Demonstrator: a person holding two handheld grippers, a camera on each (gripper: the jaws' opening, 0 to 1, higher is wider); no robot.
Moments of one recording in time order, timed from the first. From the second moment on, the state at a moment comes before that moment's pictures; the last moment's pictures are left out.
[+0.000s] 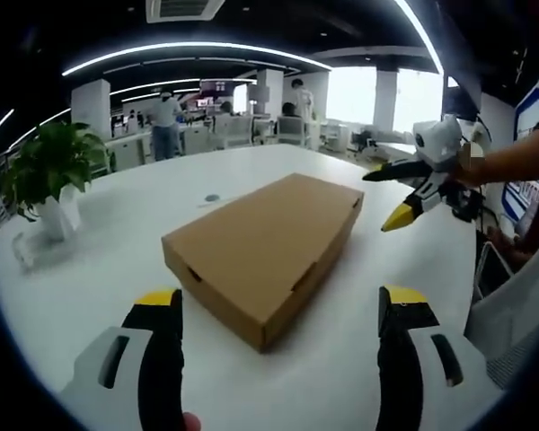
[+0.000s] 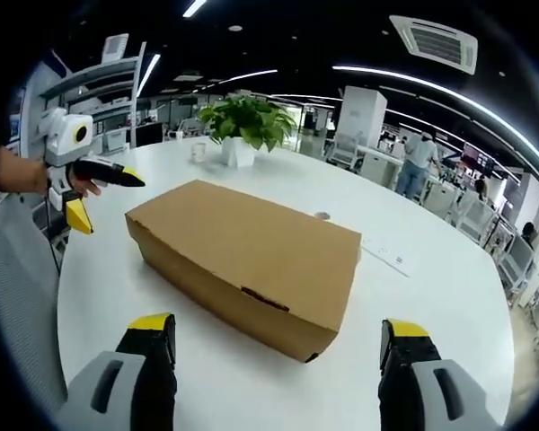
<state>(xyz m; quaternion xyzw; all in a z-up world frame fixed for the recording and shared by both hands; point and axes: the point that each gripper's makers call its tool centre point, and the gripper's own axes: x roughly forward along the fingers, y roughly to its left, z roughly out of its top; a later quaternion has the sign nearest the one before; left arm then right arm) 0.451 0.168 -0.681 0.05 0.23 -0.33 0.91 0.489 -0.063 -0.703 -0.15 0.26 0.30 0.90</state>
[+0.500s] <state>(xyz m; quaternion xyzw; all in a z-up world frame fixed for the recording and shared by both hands) 0.467 0.157 -0.693 0.04 0.24 -0.32 0.92 0.508 -0.058 -0.712 -0.17 0.29 0.32 0.89</state>
